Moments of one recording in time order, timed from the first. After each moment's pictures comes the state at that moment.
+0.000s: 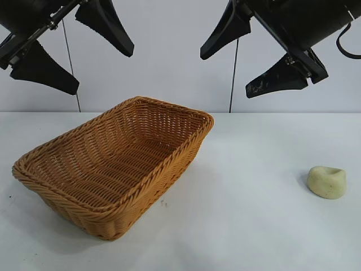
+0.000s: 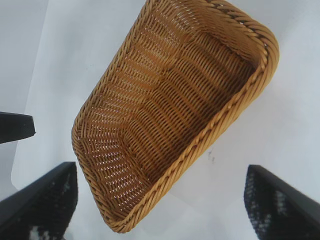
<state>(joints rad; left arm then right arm) -0.29 1.57 -1.16 -0.75 0.76 0.19 0.22 1.60 -1.09 0.92 0.71 -0.36</state>
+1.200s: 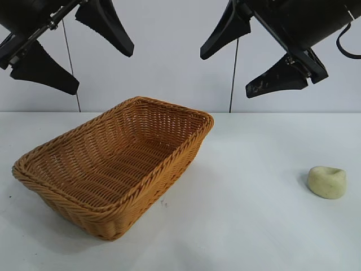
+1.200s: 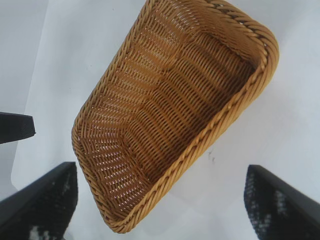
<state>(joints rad) -0.29 1.57 -1.16 -0.75 0.73 0.19 0.22 1.60 -1.09 0.92 0.71 -0.36</state>
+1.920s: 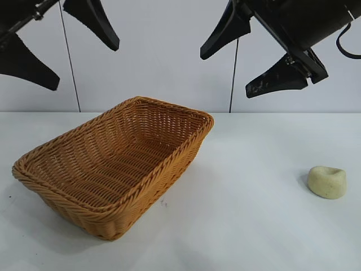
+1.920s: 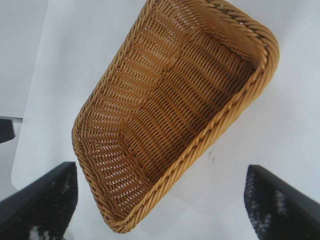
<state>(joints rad) -0.37 1.39 -1.10 -0.42 0.82 -0.35 0.22 1.60 -1.09 0.92 0.71 -0.36</state>
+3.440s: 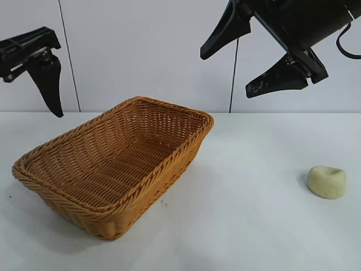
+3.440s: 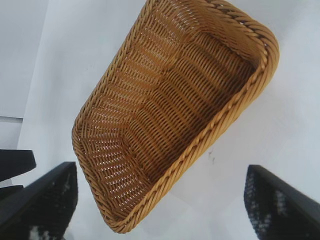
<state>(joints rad) -0.48 1.58 -0.98 -0.03 0.80 -1.32 0.22 1.60 -1.09 0.92 0.71 -0.36</state>
